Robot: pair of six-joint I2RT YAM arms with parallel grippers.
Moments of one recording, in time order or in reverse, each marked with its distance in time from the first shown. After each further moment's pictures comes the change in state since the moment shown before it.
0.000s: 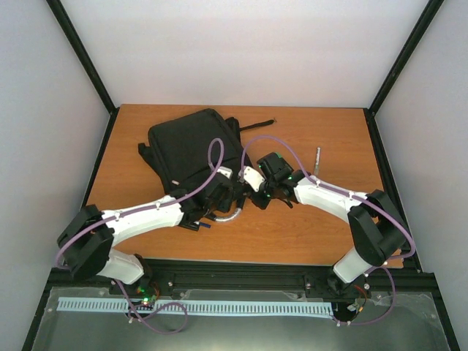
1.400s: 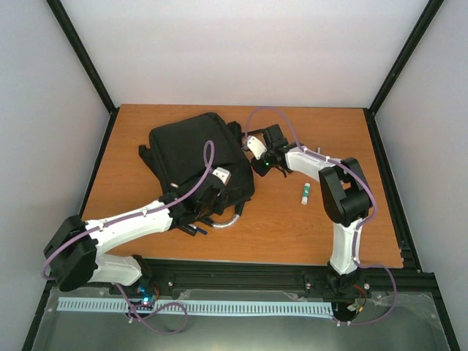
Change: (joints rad) left arm 0.001 -0.100 -0.049 0.006 0.059 0.095; right arm -0.208 0.388 0.365 0.046 0.026 -0.079
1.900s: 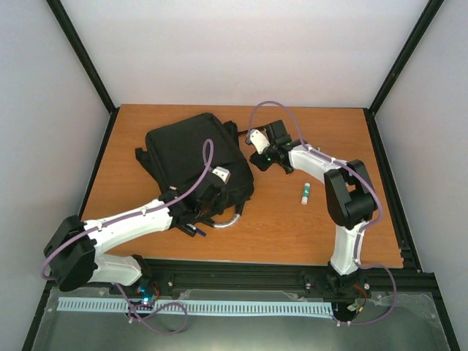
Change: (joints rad) left arm 0.000 0.000 0.014 -0.024 -0.010 -0.022; right arm -0.006 0.003 0.049 0.000 0.027 0.045
